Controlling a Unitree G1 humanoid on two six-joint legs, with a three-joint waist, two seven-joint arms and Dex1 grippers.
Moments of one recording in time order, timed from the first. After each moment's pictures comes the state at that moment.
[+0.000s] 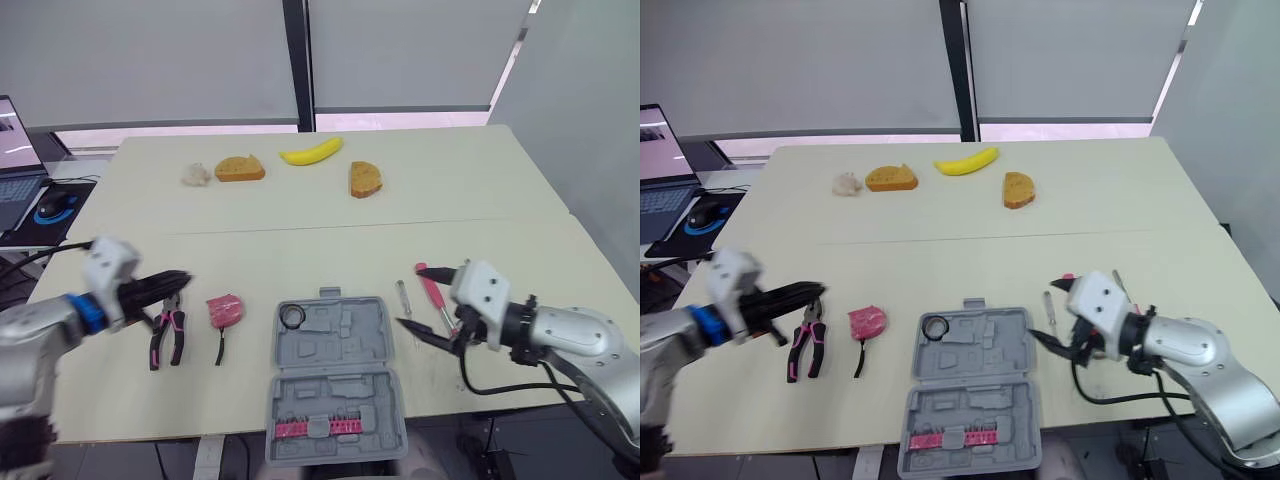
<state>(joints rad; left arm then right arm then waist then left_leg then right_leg) 0.08 0.82 0.54 0.01 -0.38 0.45 -0.95 0.03 -0.78 -0.12 -0.66 0.37 0.58 0.72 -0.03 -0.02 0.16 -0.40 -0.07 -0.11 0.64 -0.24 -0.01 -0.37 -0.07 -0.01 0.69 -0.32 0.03</state>
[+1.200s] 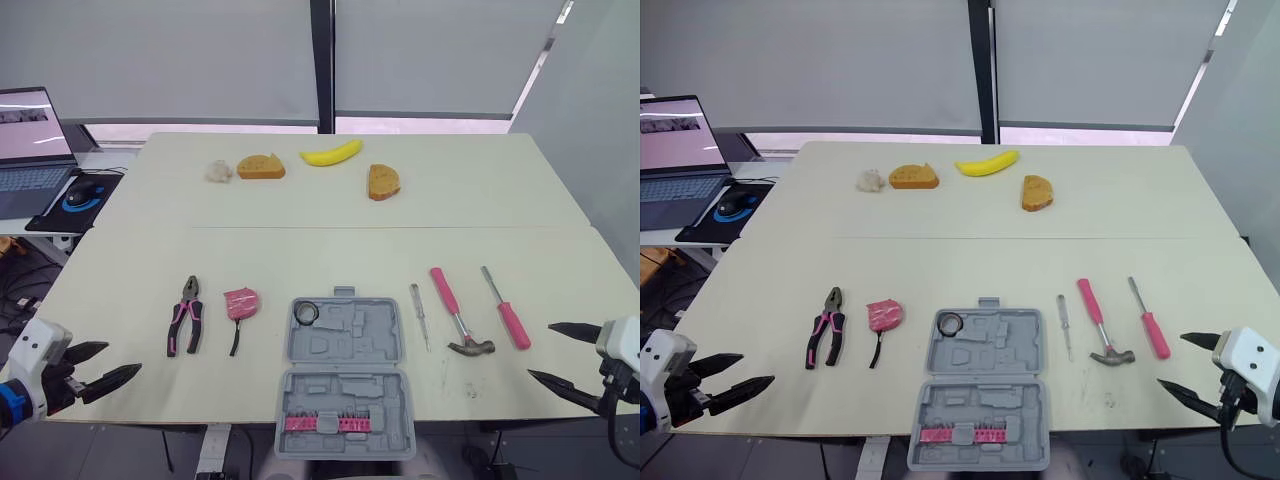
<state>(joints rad) 0.21 0.94 0.50 0.35 -0.35 0.21 -1.17 0.46 -0.98 -0.56 -0.28 0.34 0.18 1.15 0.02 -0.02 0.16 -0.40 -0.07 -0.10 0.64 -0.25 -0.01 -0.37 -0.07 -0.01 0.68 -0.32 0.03</state>
